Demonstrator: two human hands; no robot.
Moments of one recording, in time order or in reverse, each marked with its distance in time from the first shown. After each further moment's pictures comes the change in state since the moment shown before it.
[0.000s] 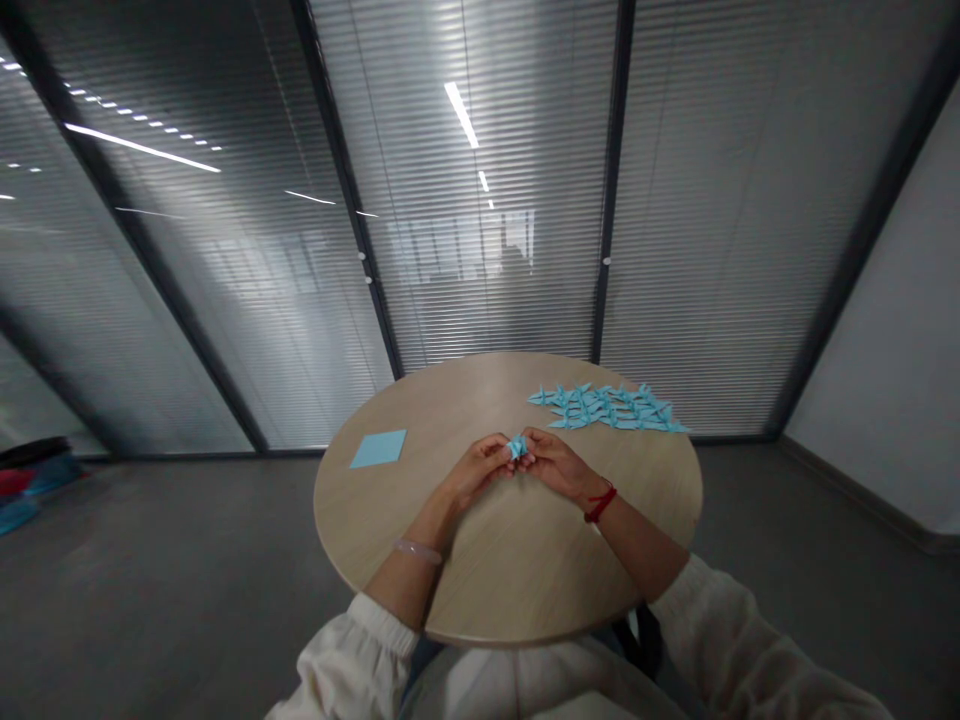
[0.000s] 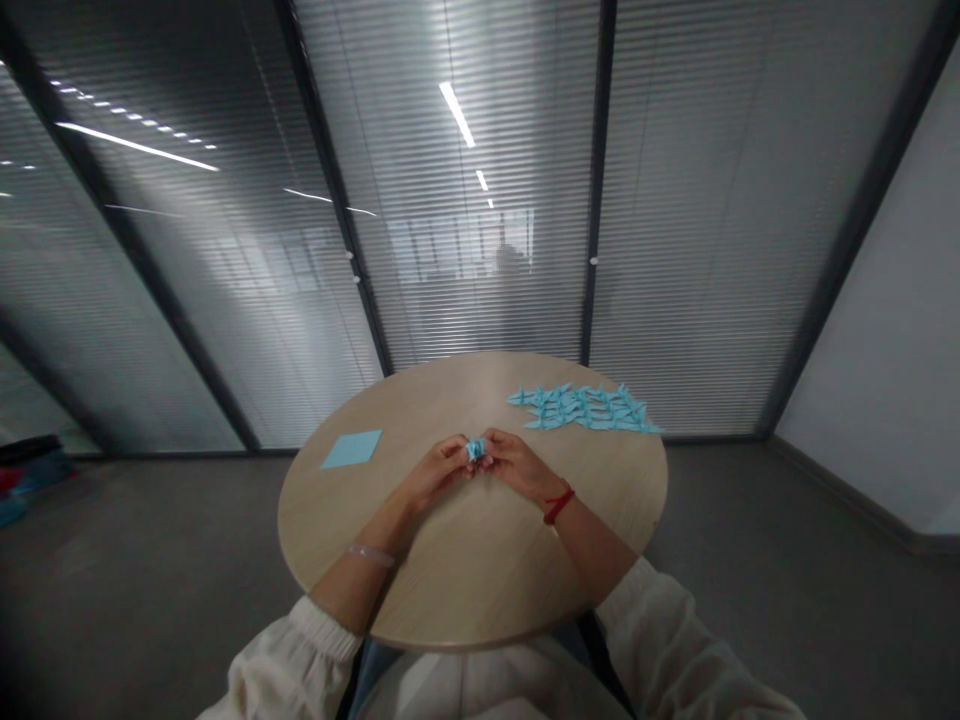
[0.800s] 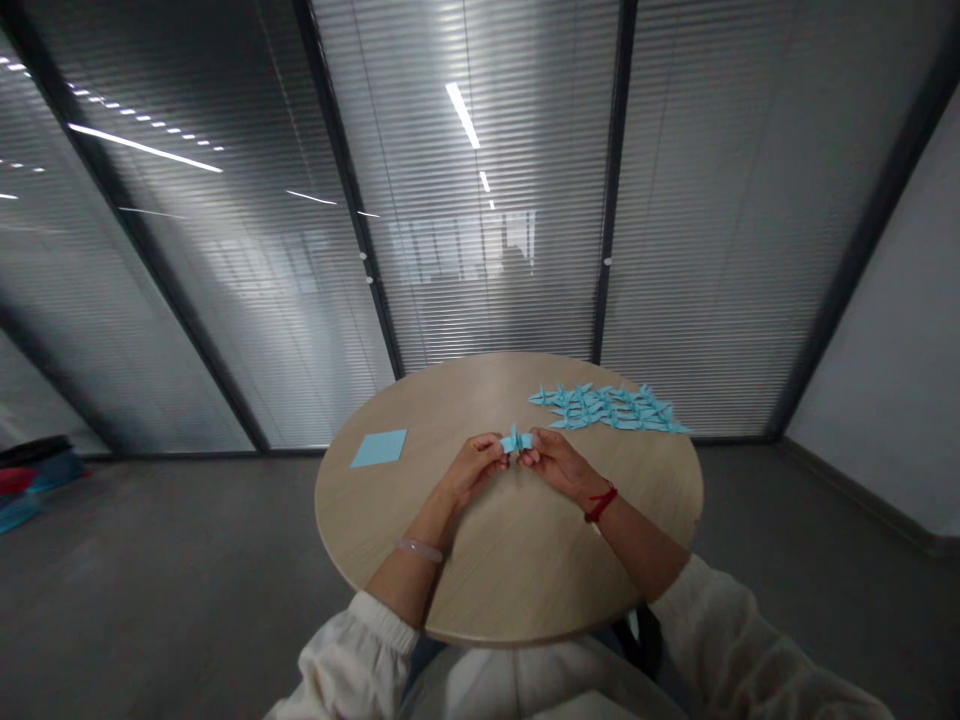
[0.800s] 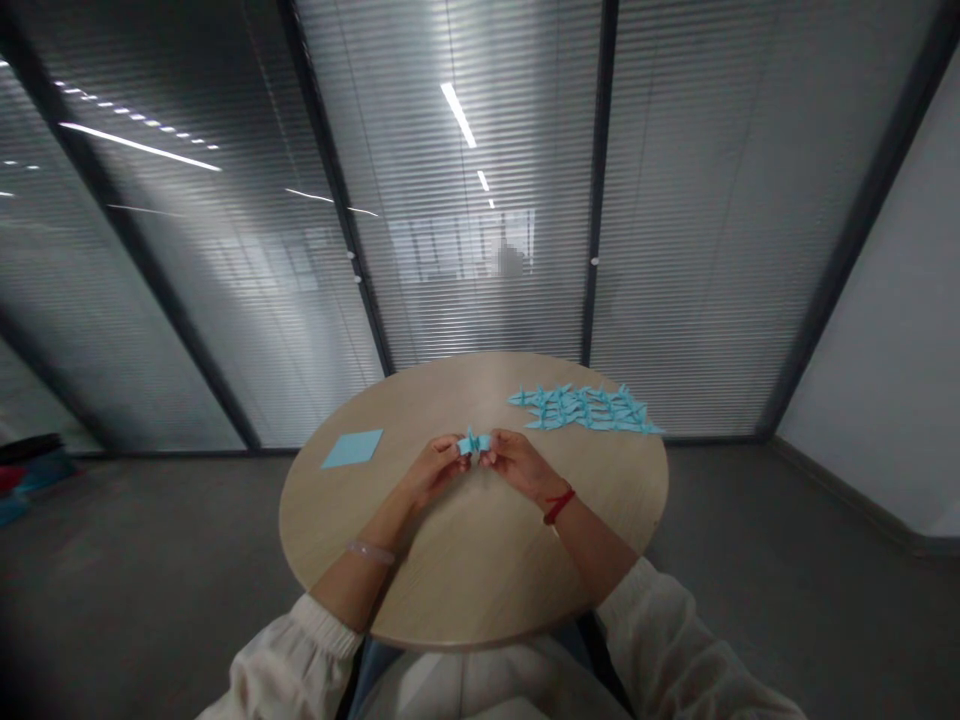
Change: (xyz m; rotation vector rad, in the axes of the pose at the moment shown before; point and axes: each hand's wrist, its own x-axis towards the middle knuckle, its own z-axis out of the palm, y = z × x) left_hand 0.001 -0.001 -0.006 -0.050 0.097 0.056; right_hand 0.000 -0.002 0.000 -0.015 0.093 -0.041
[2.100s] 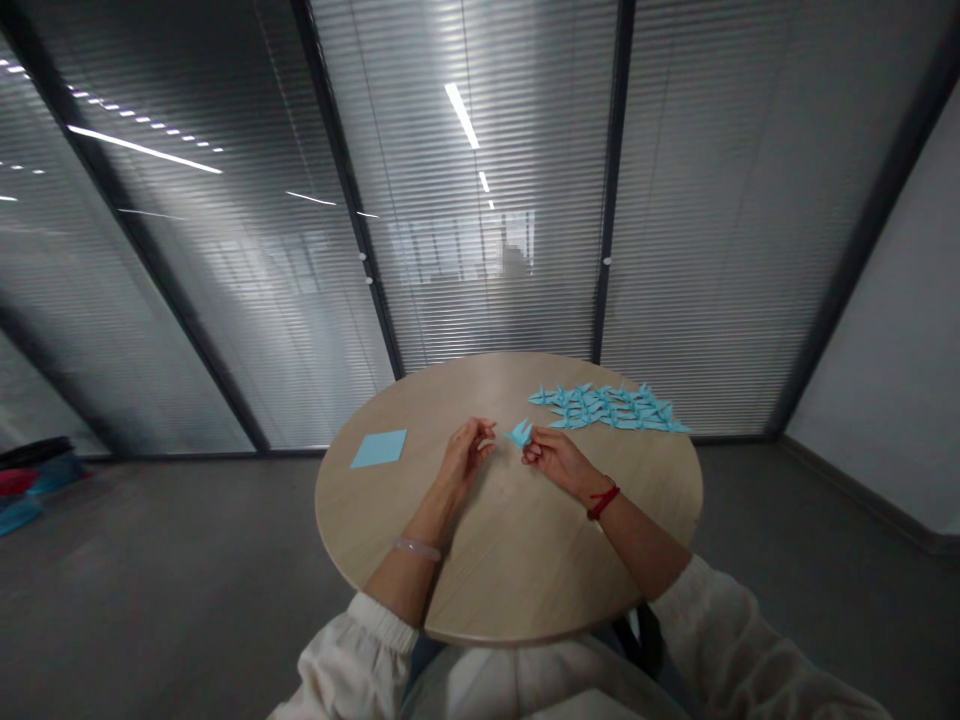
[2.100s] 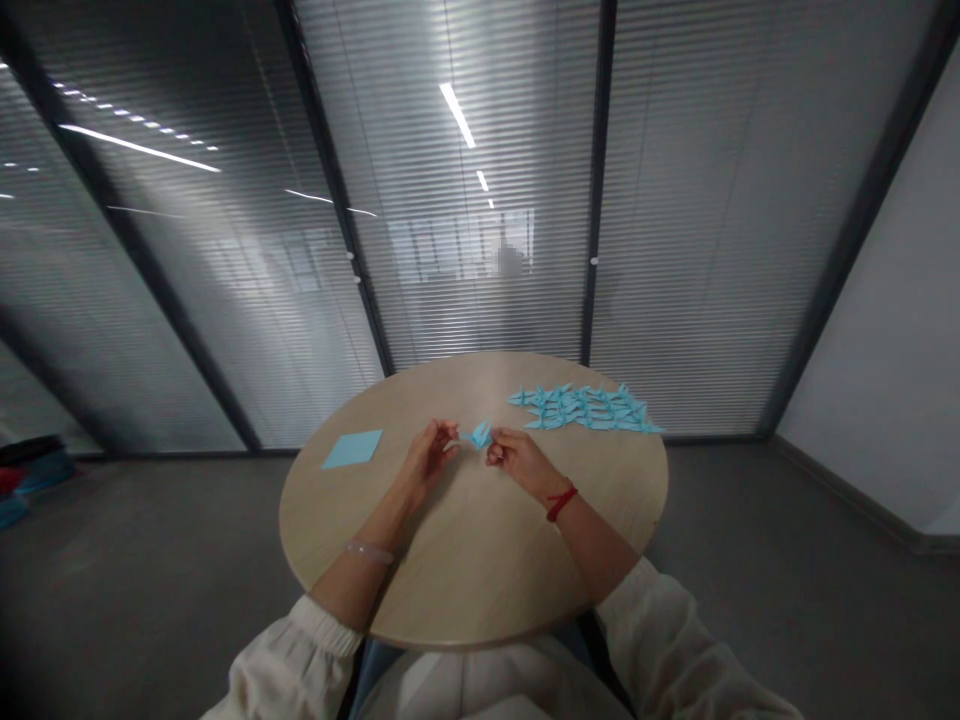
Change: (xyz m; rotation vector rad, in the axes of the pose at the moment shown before) left_hand 0.007 0.003 -0.007 -0.121 0.279 0.132; right_hand 0.004 0.001 -0.010 0.105 0.103 0.102
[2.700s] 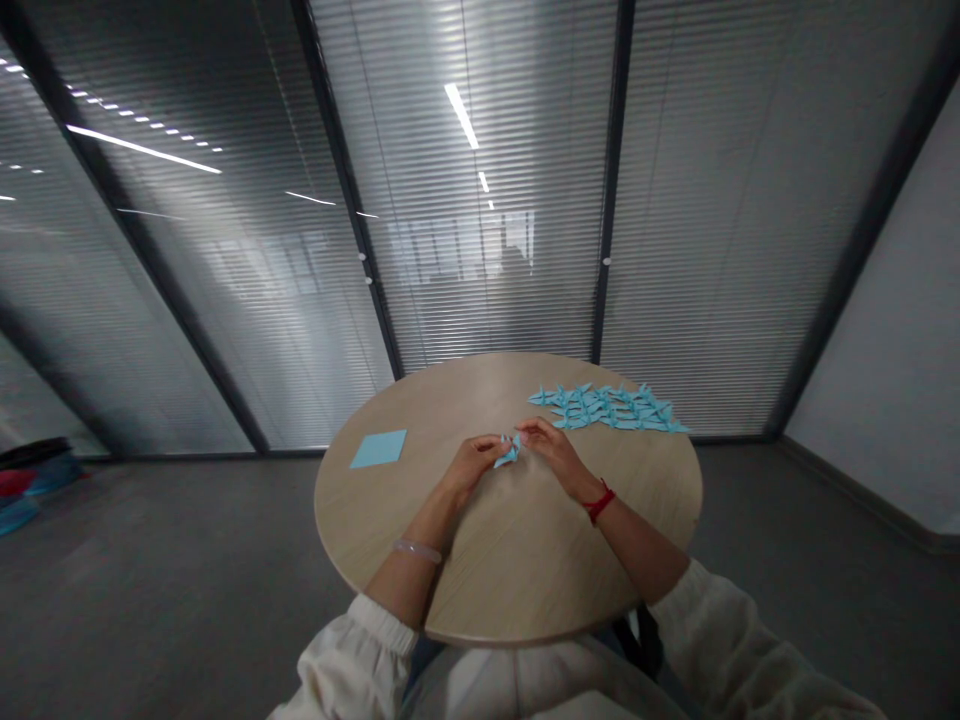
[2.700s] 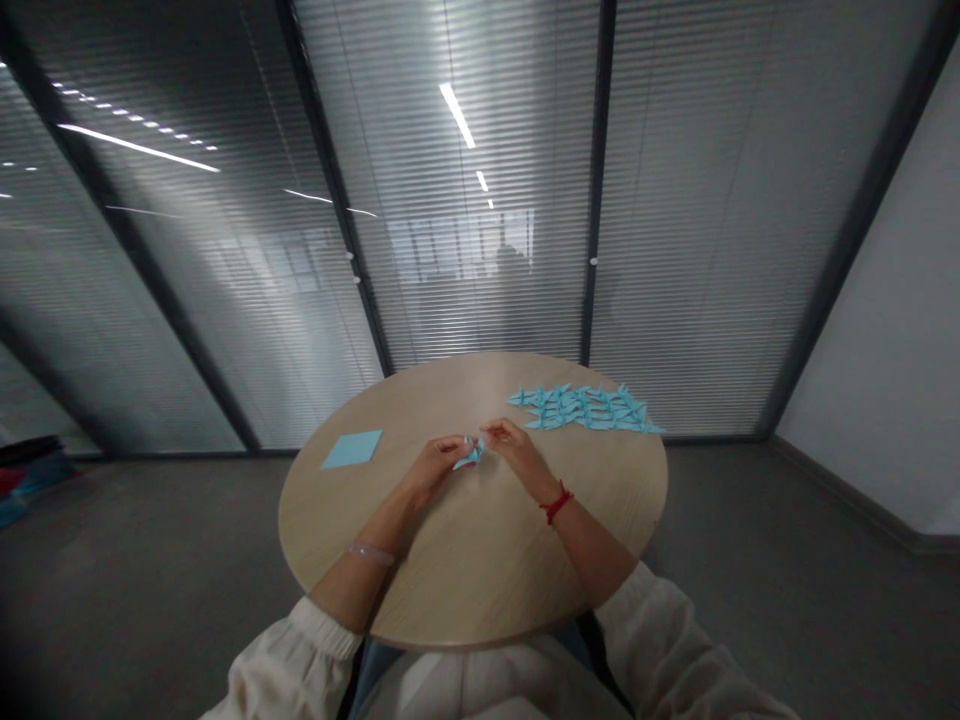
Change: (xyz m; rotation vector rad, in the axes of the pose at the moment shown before) left_hand -0.003 -0.003 0.006 0.340 -0.165 -0.145; right_hand 0.002 -0.003 0.004 -0.616 0.159 -0.271
